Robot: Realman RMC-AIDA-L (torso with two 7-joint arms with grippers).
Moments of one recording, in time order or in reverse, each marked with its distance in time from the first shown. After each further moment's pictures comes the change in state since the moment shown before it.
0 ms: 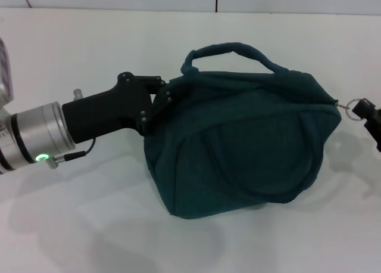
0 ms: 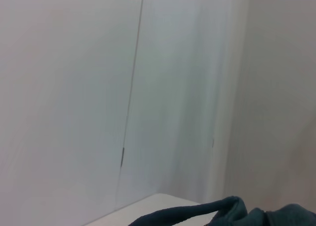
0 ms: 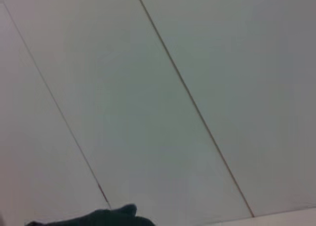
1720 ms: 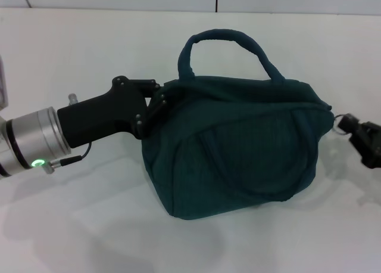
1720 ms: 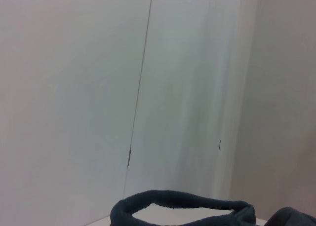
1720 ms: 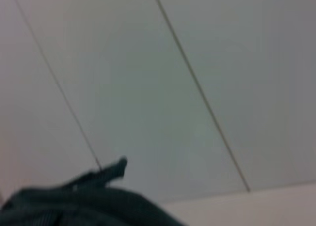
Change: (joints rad) left arm 0.022 -0.003 -0.012 0.001 0.001 0.003 0.007; right arm 0.019 0.008 -0.022 0.027 -0.040 0.056 -0.048
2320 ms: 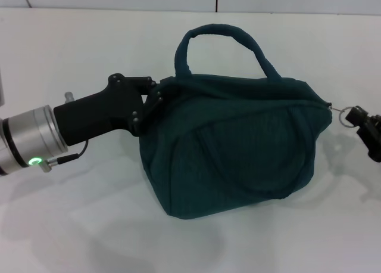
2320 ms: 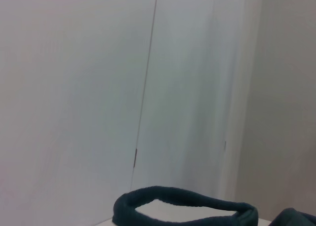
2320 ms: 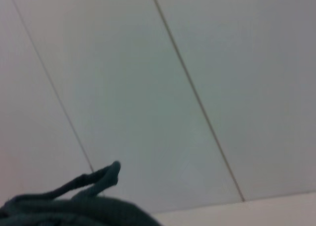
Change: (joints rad) left arm 0.002 0.003 -0.013 0.002 -0.001 -0.003 0.000; right arm -0.014 0.001 -0.029 -0.002 0.085 -0.014 -0.025
